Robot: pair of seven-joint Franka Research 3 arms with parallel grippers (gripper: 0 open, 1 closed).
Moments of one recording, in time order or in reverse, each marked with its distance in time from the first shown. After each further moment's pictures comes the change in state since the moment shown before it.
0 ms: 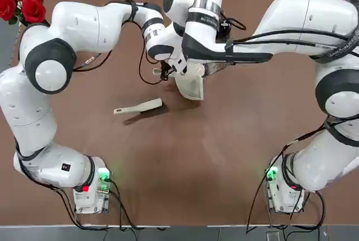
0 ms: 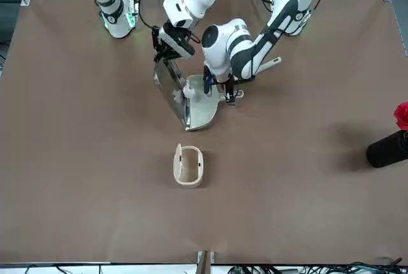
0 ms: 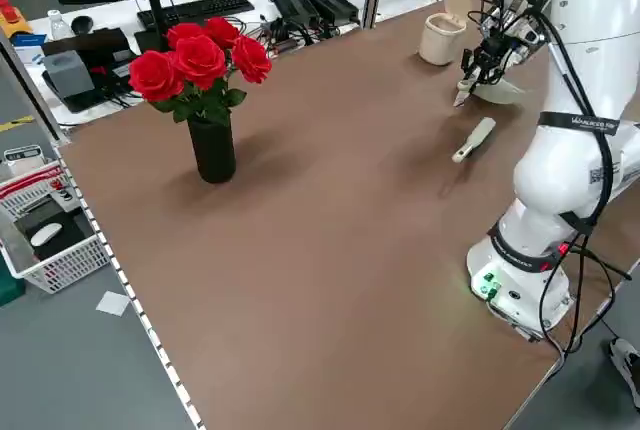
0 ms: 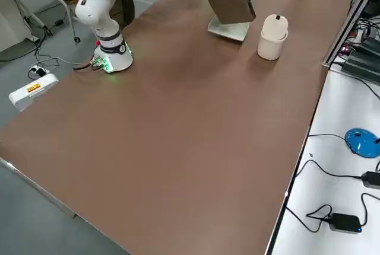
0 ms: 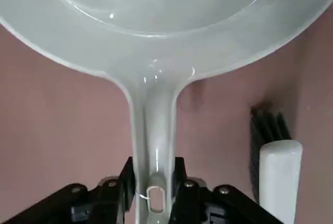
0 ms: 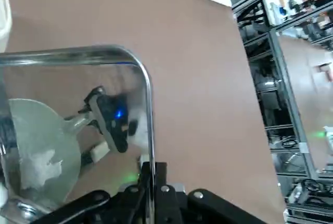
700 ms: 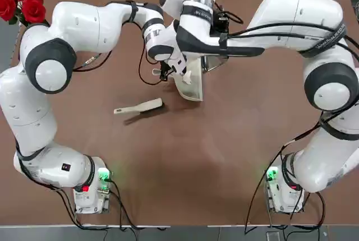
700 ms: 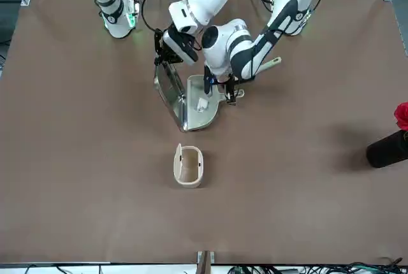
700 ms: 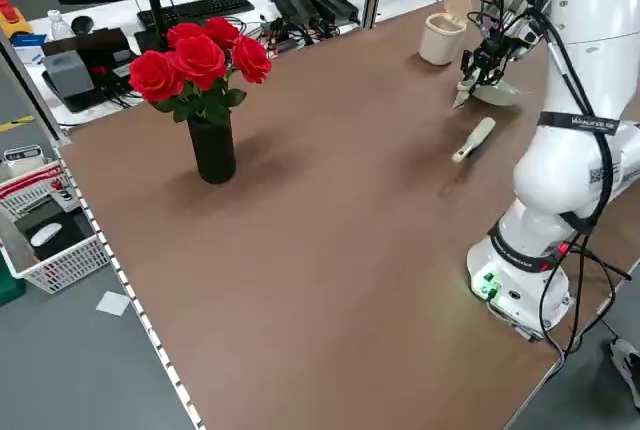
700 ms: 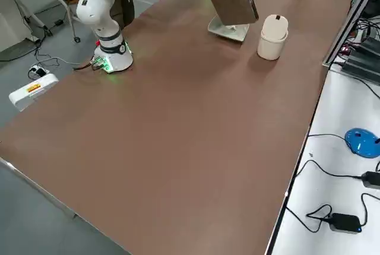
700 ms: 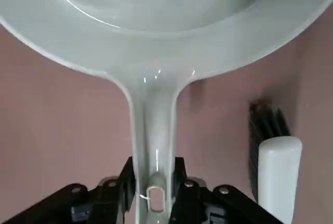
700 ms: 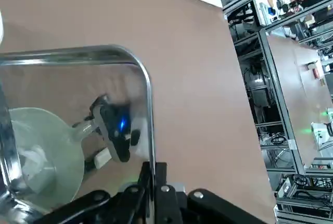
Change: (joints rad) left arm 0.002 0.001 0.001 -0.002 0.000 -0.013 0.000; right arm -0.008 0.084 0.033 0.114 -0.054 -0.074 -0.025
